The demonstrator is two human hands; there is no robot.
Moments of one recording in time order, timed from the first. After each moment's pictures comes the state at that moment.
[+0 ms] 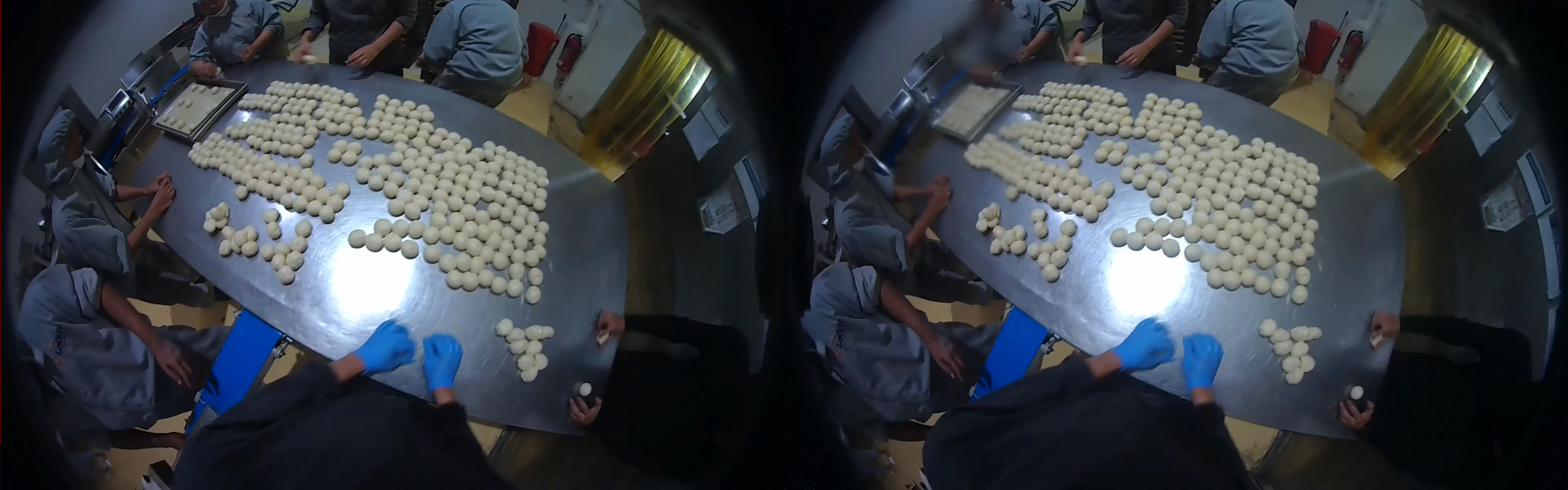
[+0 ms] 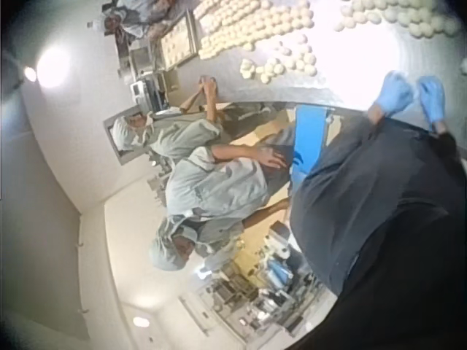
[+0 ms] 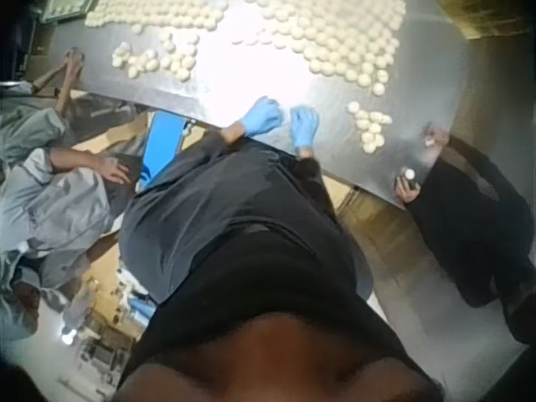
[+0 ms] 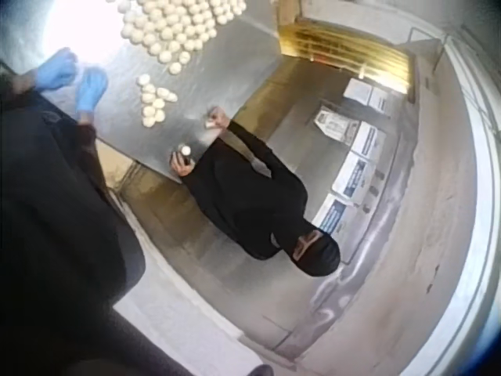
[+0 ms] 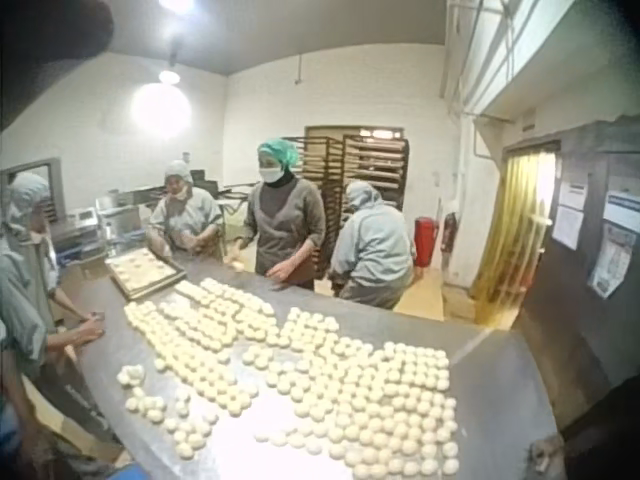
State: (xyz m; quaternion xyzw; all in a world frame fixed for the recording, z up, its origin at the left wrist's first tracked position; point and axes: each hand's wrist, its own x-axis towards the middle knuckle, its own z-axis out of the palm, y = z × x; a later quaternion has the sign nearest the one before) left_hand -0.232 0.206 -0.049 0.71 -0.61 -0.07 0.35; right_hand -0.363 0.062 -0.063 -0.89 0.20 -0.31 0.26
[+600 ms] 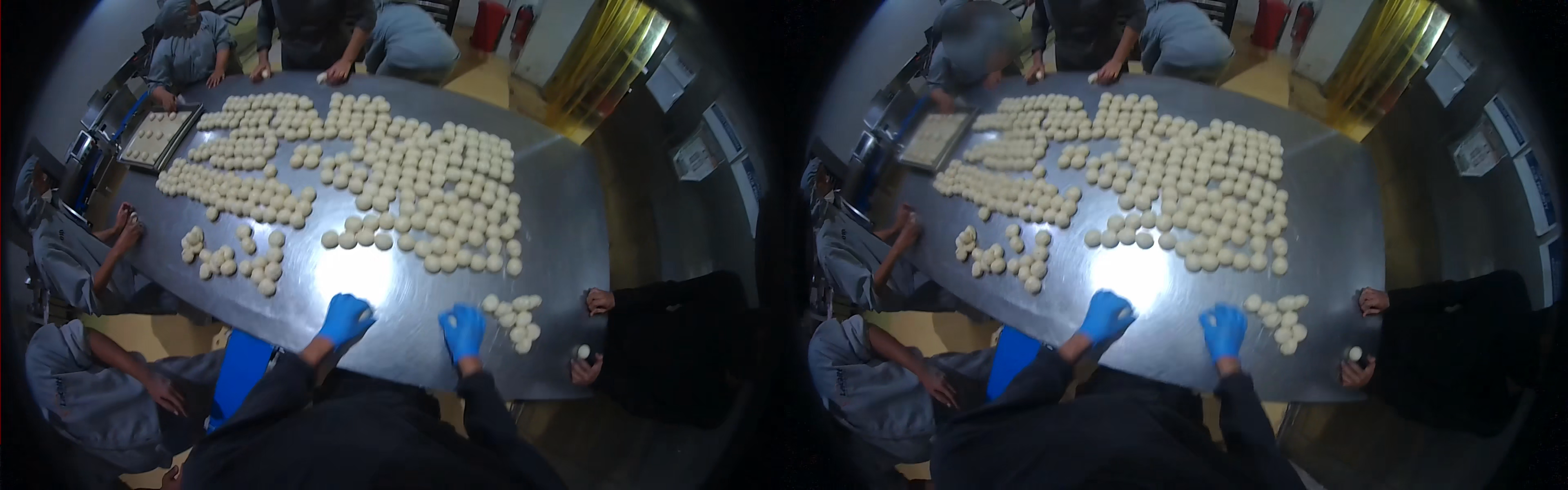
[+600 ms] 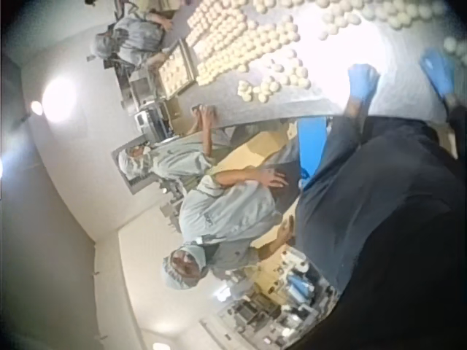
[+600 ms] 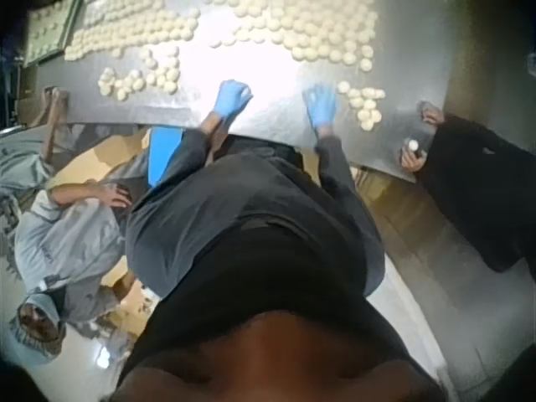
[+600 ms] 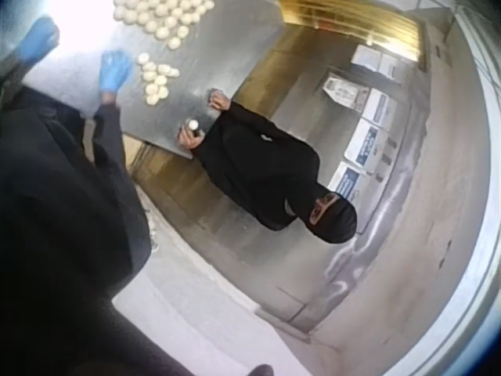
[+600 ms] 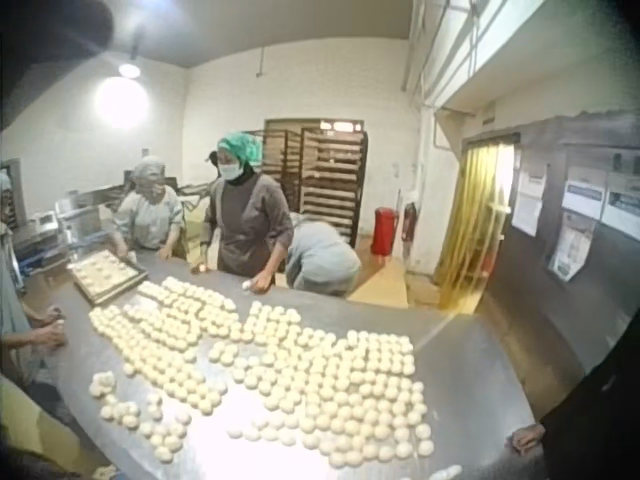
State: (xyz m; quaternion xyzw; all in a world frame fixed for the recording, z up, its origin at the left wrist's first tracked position) left_hand -0.167 0.224 -0.018 0.82 -0.49 -0.14 0.25; right_hand -0.373 0.003 -0.017 -0.89 0.32 -0.16 0.27
